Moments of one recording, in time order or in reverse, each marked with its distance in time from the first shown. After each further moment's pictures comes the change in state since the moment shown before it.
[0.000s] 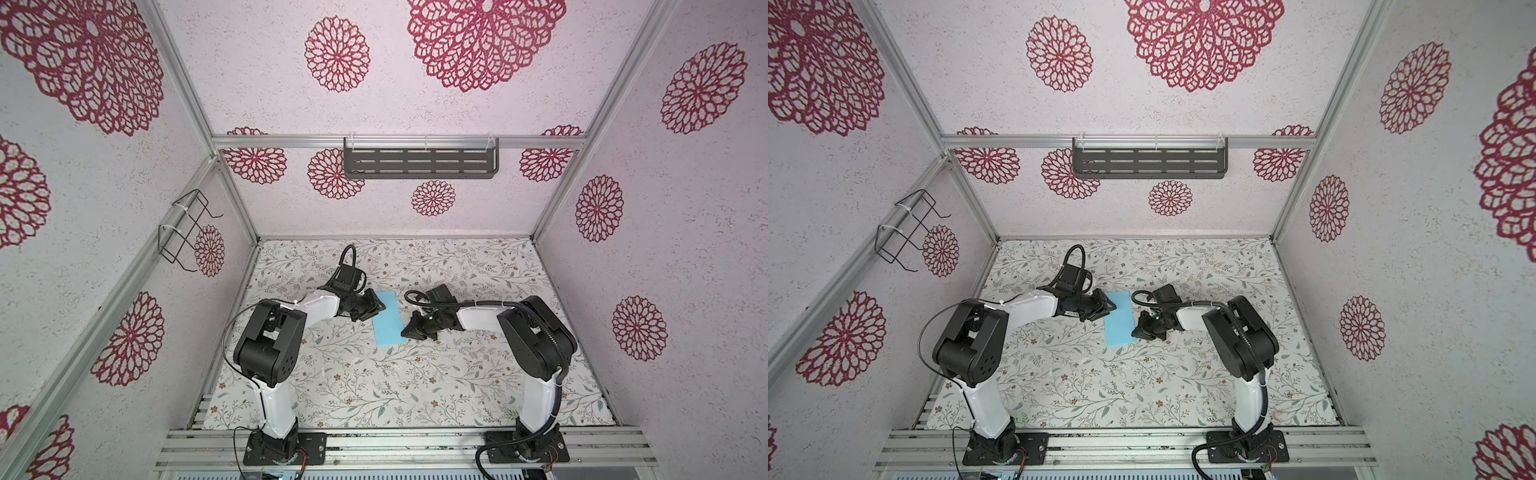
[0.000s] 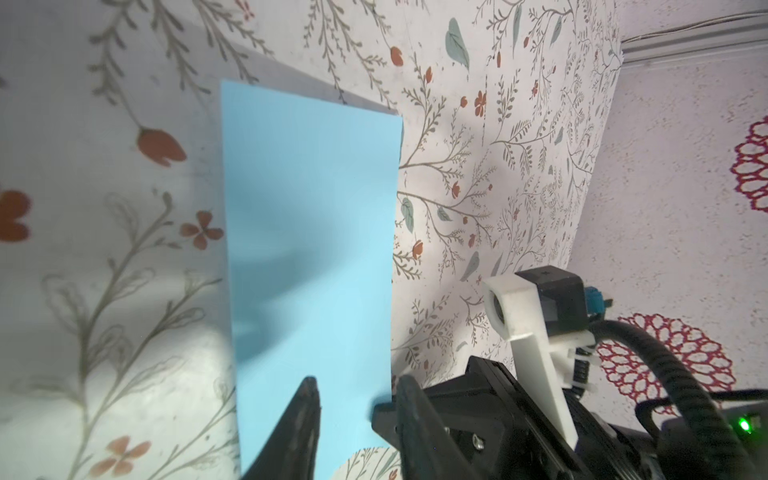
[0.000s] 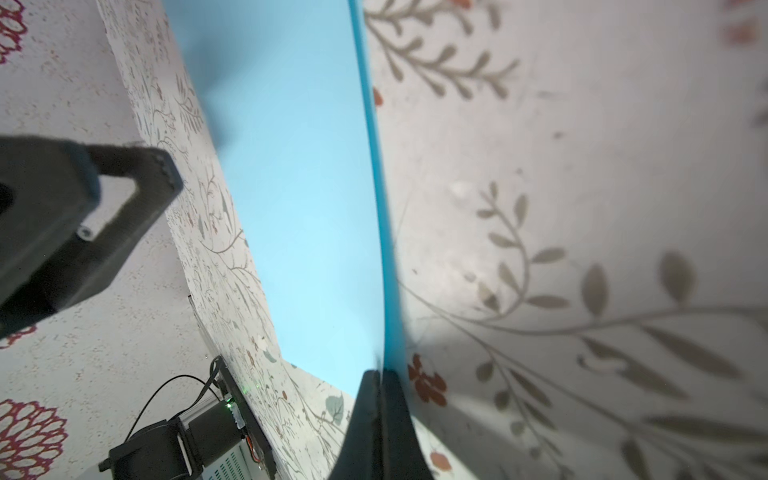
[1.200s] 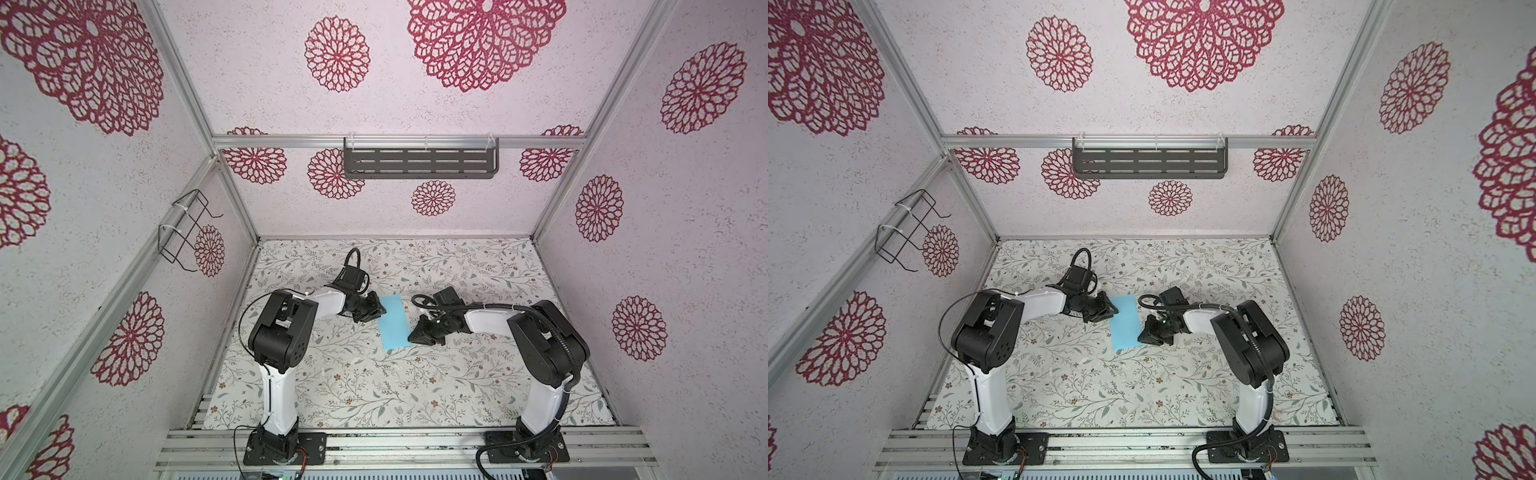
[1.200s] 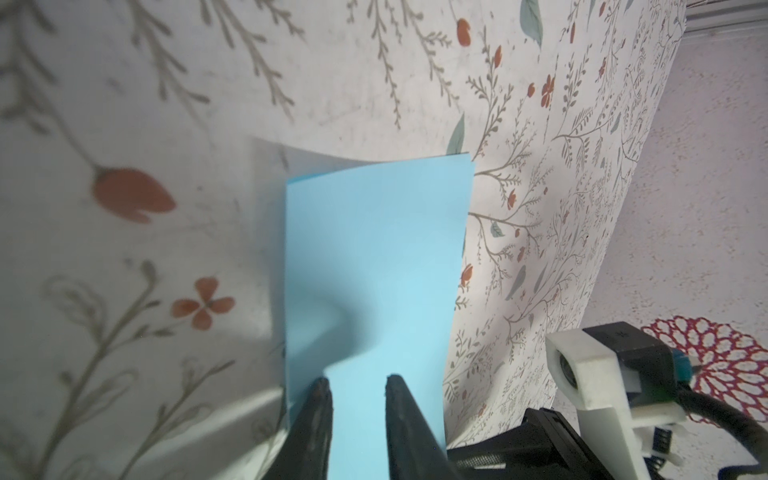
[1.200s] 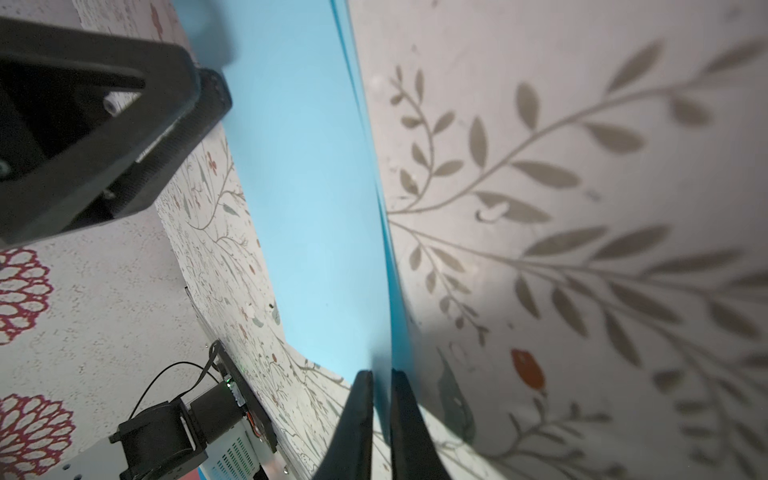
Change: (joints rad) left arm 0.003 0.119 0.053 -0.005 0.008 0.045; right arm -0.023 -0.077 -0.073 -0.043 -0.024 0.023
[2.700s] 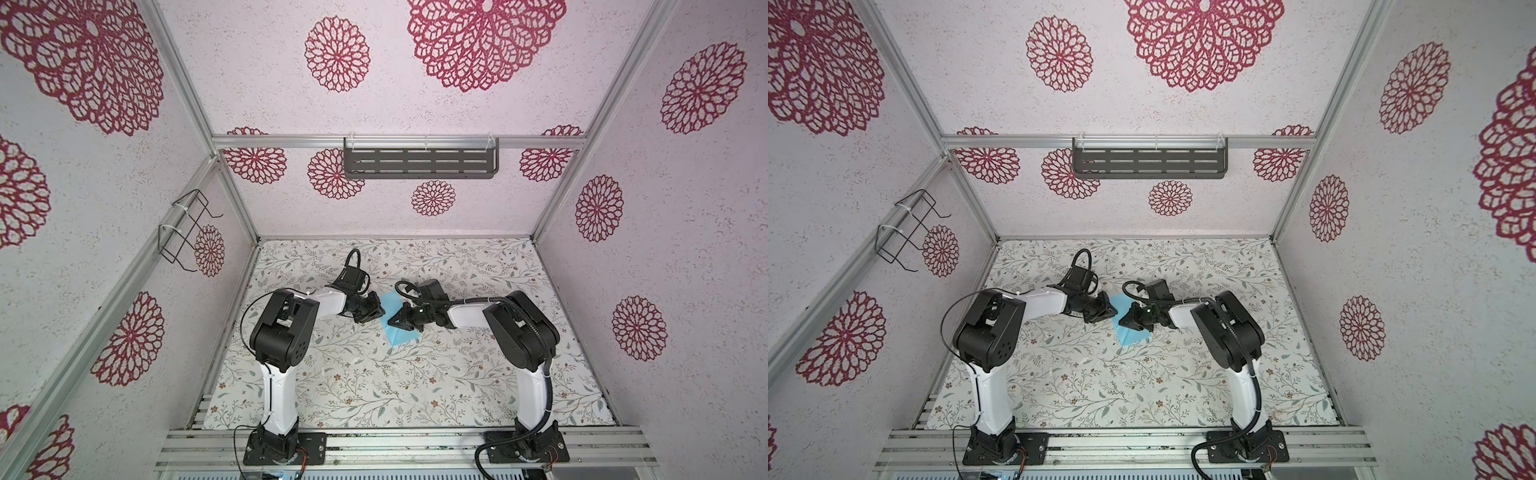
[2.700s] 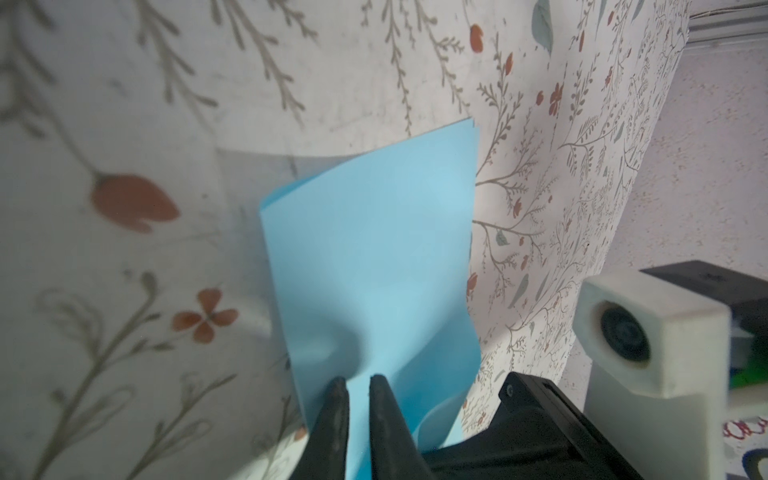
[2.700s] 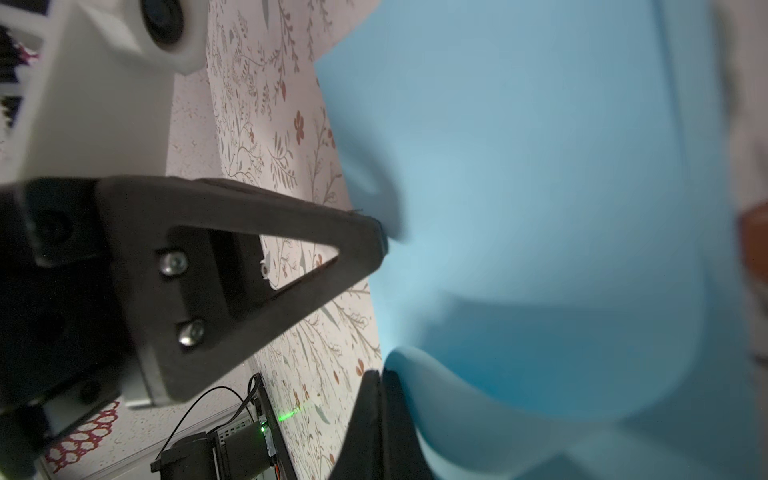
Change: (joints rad) left arm -0.002 0.013 0.003 0.006 -0.008 -0.023; right arm 0.051 0.201 0.159 0.322 -0.053 0.090
